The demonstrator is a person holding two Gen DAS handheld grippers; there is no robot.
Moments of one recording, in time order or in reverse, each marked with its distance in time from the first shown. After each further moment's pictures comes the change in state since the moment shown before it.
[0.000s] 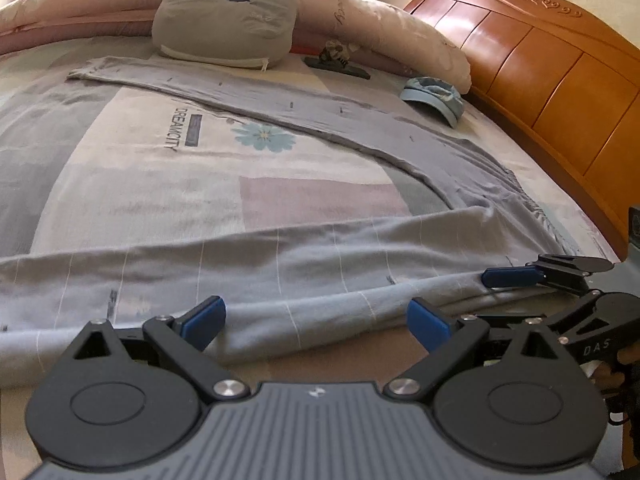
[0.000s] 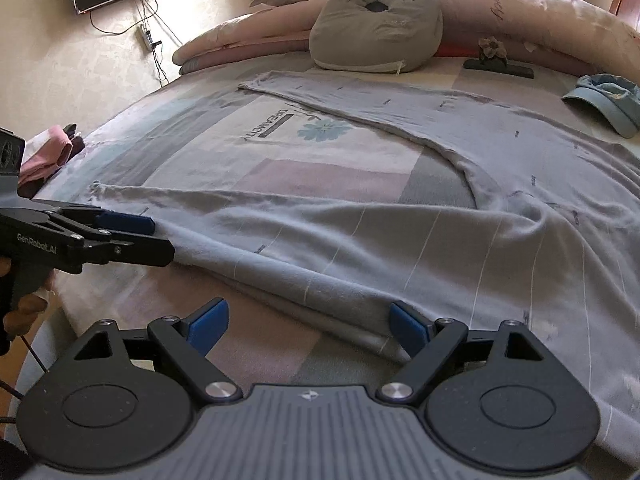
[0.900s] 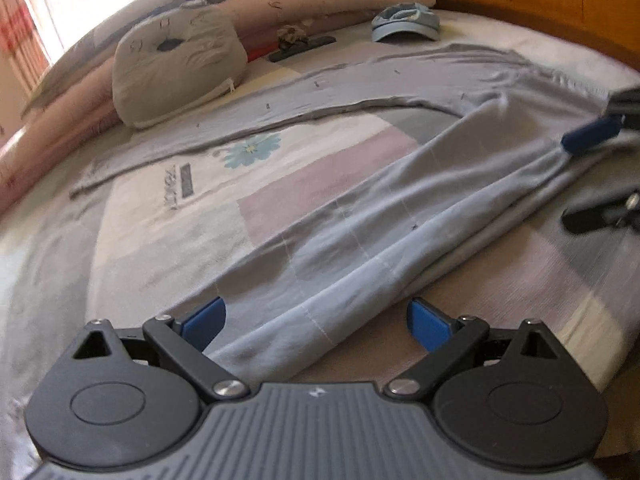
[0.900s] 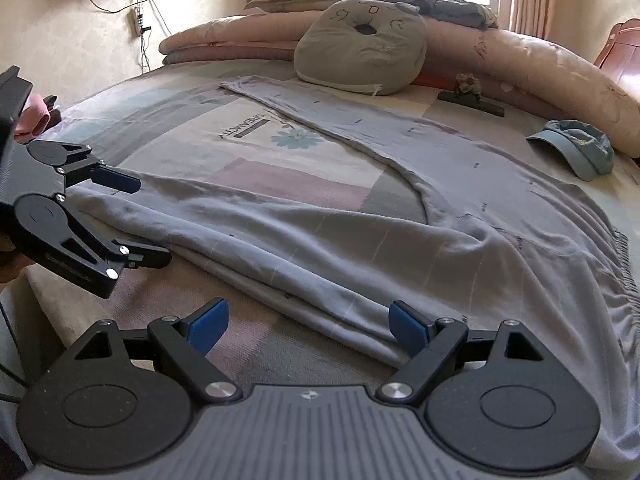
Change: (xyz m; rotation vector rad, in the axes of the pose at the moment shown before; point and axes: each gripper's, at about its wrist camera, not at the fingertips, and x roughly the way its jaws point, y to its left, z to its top) left arm 0.018 -0.049 -0.013 0.496 0.039 0.286; right arm -0.029 0.010 -0.017 -0.123 -0.041 -0.166
